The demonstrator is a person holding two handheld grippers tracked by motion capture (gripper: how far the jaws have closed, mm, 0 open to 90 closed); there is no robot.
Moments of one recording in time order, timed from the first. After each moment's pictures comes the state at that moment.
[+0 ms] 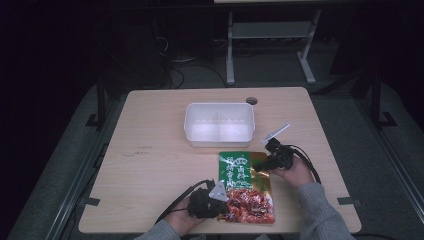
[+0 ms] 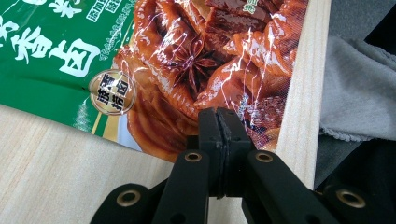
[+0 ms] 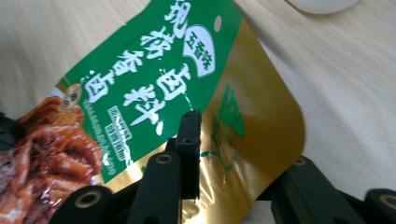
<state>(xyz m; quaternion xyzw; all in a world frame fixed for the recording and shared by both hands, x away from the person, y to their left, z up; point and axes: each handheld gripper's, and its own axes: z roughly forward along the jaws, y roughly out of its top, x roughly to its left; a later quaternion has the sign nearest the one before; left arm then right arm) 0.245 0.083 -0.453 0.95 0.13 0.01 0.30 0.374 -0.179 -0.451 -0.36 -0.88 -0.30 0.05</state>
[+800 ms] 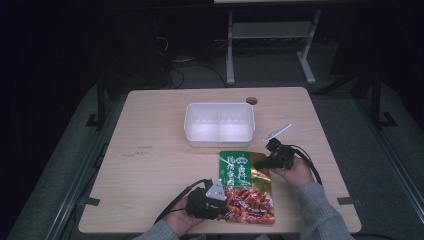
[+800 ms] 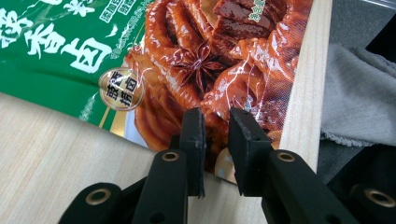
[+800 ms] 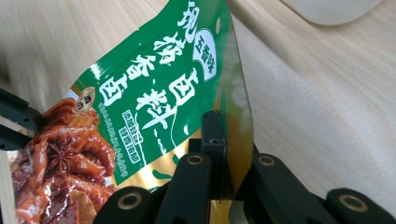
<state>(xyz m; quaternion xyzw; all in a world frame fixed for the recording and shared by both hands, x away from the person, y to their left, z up) 0.244 0.090 -0.450 0.94 0.13 0.02 0.31 0.371 -0.181 -0.445 -0.34 -0.88 -0.32 0.06</state>
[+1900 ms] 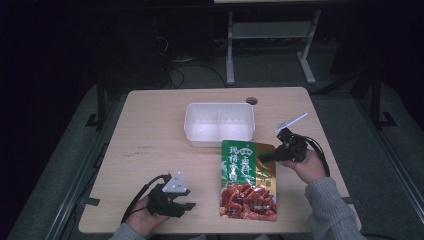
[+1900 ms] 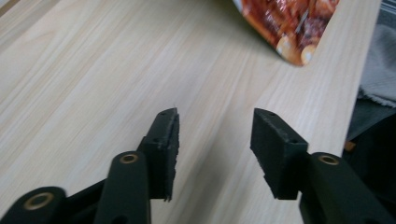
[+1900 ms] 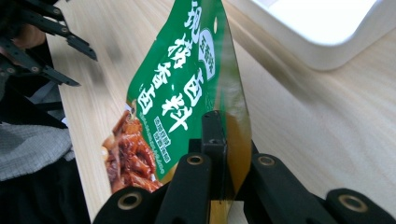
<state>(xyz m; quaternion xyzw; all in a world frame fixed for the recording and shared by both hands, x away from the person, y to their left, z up) 0.245 0.187 -0.434 0.92 0.22 0.07 0.31 0.360 -0.199 -0.387 -0.34 -0.86 -0.37 0.08</state>
